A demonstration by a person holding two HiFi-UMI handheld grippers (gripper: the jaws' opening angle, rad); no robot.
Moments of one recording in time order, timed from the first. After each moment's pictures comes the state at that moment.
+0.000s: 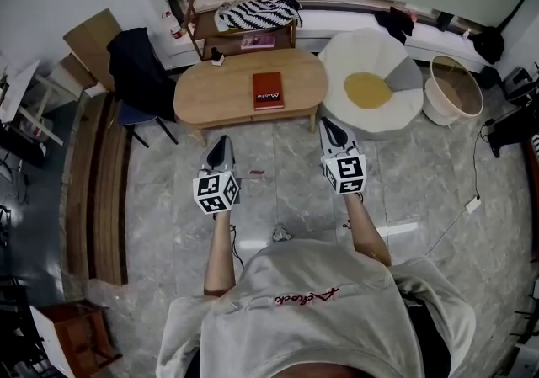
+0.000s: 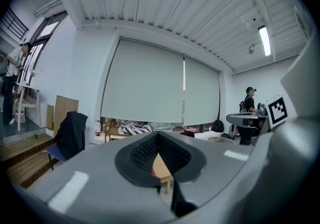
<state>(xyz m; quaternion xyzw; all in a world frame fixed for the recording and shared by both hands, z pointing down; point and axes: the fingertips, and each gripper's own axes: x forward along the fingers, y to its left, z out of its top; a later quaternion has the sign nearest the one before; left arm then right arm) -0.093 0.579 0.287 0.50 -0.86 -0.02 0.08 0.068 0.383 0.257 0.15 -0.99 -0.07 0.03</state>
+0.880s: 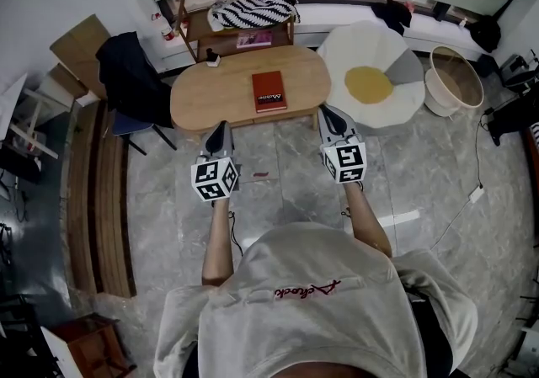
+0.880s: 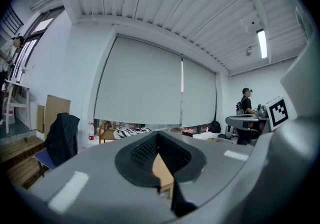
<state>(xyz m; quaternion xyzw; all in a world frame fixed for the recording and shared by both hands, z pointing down) -0.178 0.539 0.287 0.54 -0.84 -0.02 0.07 -0.008 0.362 0.263 0.17 -0.98 -0.07 0.03</state>
